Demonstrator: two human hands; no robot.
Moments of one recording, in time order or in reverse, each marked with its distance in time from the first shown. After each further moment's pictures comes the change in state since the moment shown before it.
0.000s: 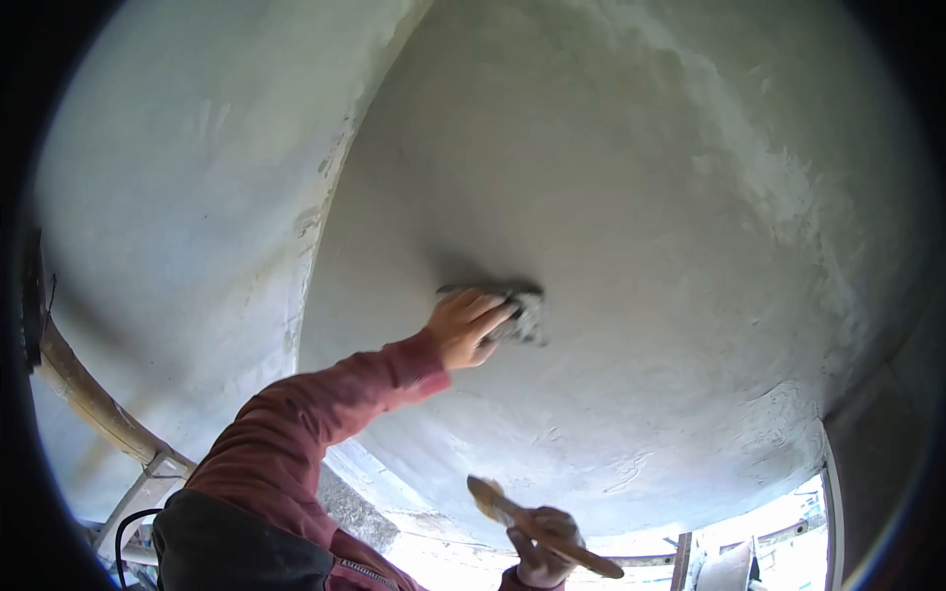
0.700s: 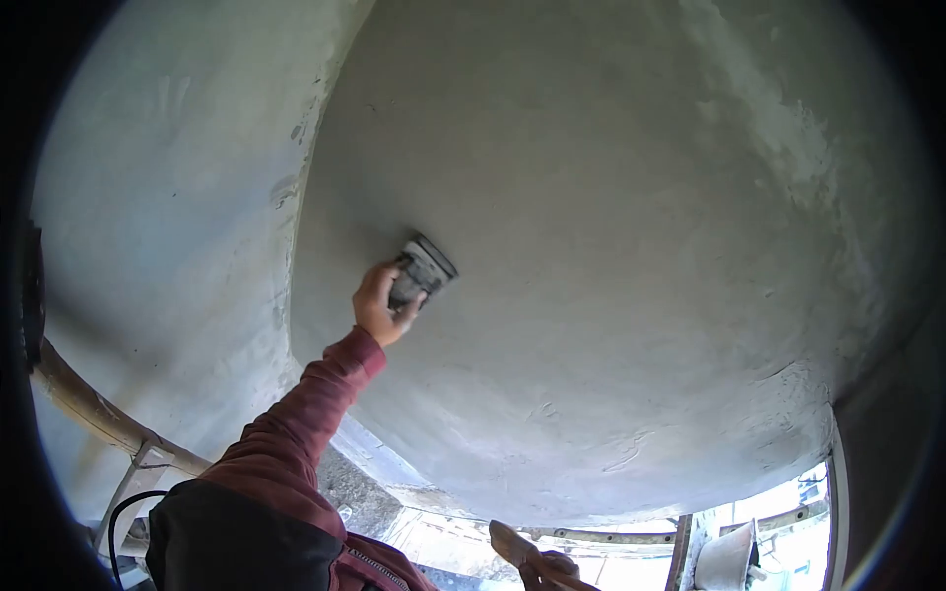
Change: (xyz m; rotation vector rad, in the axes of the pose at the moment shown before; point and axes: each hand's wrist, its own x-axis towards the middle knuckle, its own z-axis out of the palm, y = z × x) left_hand -0.081 -0.034 -0.004 0.006 0.281 -0.475; right_hand -0.091 0.021 -0.085 -1.108 -0.038 0.164
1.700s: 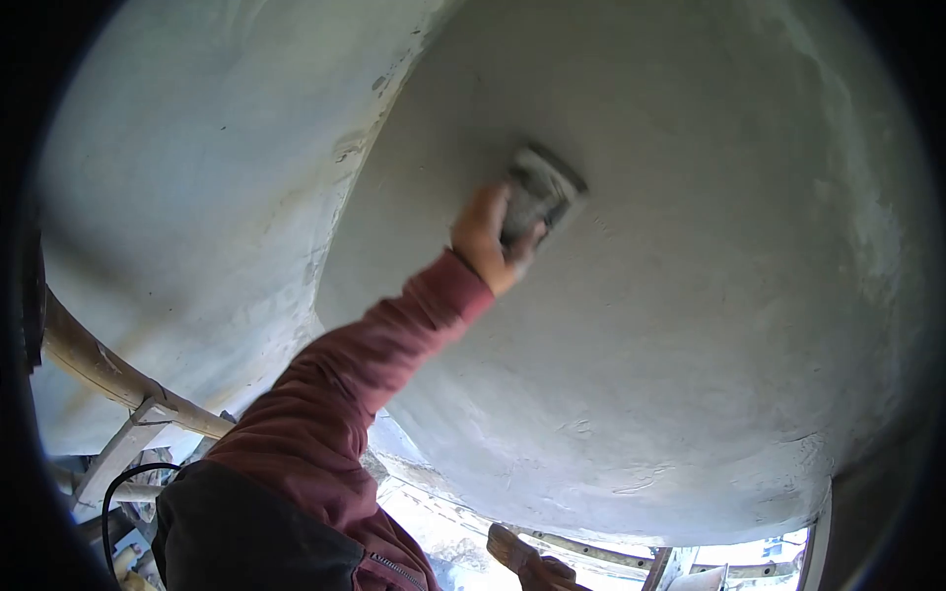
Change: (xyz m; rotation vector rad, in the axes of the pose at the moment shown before) left_hand 0.082 0.037 0.012 -0.119 0.146 -0.116; right_hand 0.021 -0.045 -0.006 0.410 -0.131 -0.004
